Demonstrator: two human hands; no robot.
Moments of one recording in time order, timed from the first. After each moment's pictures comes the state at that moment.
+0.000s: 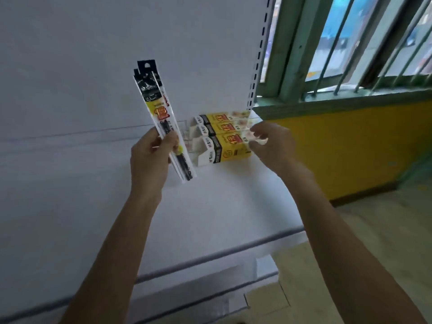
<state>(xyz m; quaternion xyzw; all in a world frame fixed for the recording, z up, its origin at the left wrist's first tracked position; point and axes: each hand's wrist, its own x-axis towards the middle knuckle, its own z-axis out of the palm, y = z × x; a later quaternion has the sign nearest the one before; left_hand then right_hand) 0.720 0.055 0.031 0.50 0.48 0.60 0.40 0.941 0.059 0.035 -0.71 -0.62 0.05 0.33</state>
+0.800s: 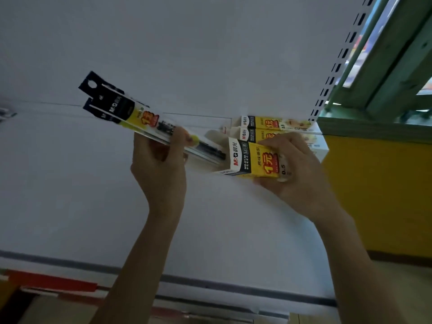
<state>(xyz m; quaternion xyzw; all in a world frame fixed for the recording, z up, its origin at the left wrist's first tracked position) 0.760 0.041 0.034 0.36 0.55 0.74 0.12 0.951 0.086 0.017 -0.42 -0.82 0.10 0.38</state>
